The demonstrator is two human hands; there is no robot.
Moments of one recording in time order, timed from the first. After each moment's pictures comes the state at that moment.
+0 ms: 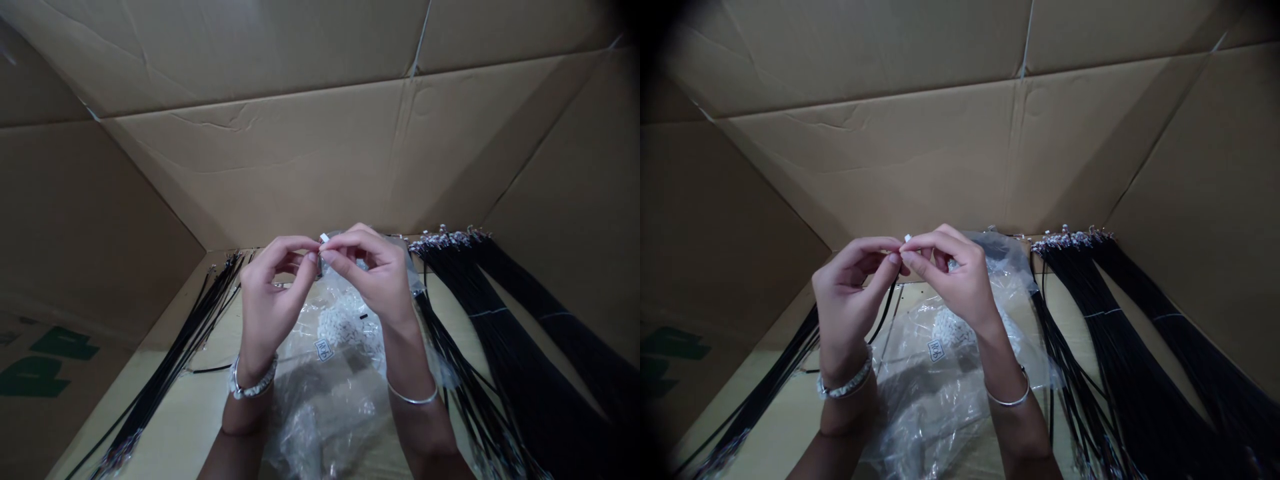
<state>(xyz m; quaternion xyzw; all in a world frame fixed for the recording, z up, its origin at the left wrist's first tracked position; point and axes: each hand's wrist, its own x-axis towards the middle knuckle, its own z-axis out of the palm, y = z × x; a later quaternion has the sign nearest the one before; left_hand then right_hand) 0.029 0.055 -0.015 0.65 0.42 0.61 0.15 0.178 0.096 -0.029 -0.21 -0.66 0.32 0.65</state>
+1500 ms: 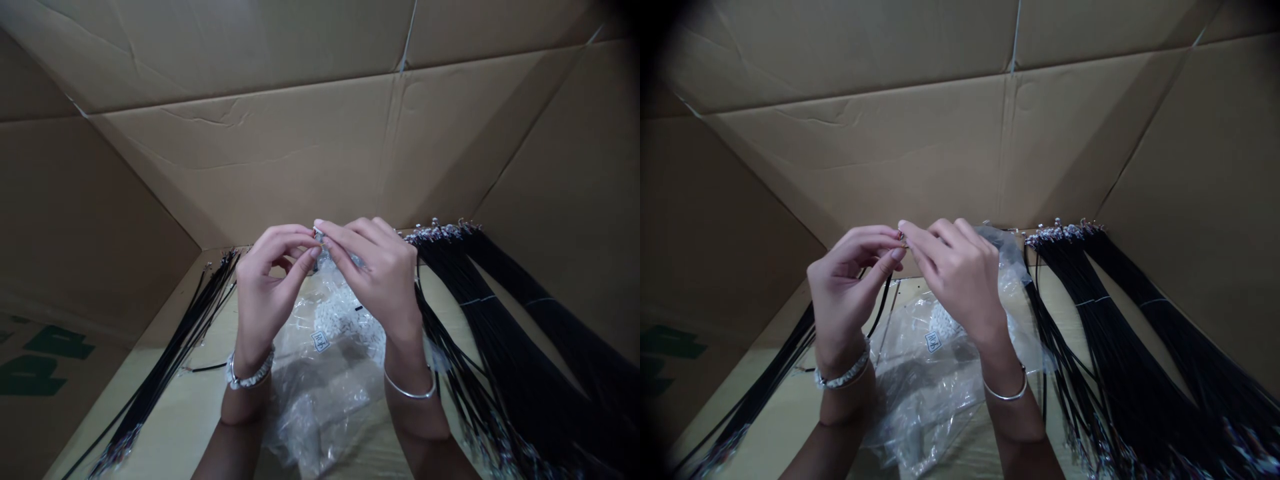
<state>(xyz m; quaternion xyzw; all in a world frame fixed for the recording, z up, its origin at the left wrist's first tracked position) 0.028 0.051 -0.013 0.69 0.39 0.59 0.12 0.192 0.076 -0.023 -0.36 -0.76 -0.04 0.54</state>
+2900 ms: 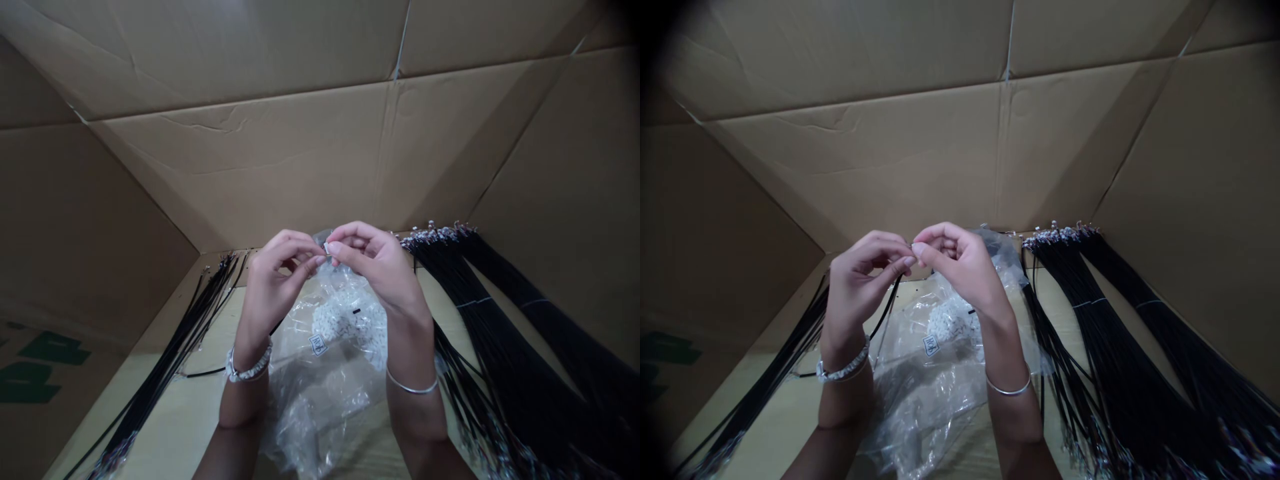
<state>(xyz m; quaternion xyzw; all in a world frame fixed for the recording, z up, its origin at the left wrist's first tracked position) 0.022 0.071 -0.021 0.74 0.36 0.54 0.15 0.199 0.089 -0.020 -0.24 -0.57 0.53 0.57</state>
